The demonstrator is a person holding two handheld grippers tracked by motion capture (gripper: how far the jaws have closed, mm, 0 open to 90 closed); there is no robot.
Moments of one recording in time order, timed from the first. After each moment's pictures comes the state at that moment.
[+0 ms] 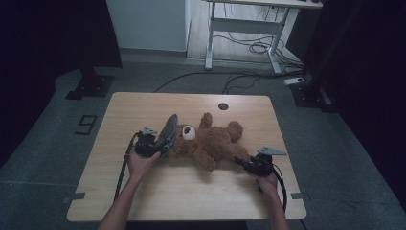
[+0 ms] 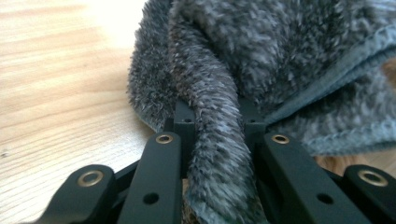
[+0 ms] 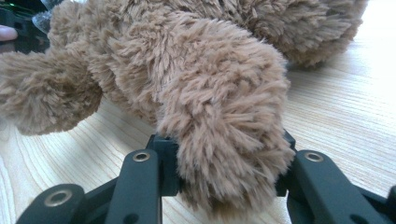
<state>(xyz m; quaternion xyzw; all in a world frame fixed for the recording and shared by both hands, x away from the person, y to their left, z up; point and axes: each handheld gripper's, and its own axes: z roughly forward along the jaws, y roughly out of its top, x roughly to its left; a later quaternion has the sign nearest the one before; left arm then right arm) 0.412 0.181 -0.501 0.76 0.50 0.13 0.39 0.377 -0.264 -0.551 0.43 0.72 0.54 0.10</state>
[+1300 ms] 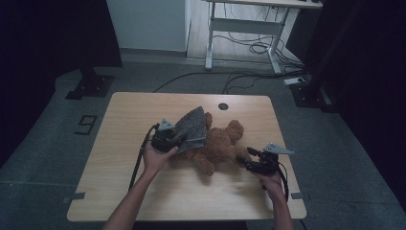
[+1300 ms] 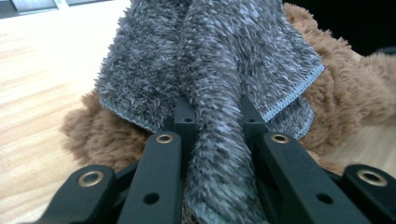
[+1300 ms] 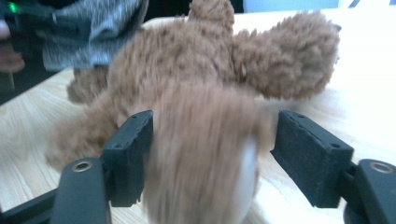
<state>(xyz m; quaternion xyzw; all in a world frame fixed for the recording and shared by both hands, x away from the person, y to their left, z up) 0.405 0.118 -0.462 0.78 0.41 0.14 0.45 0.365 -0.268 -0.515 0.42 0.71 0.56 0.13</state>
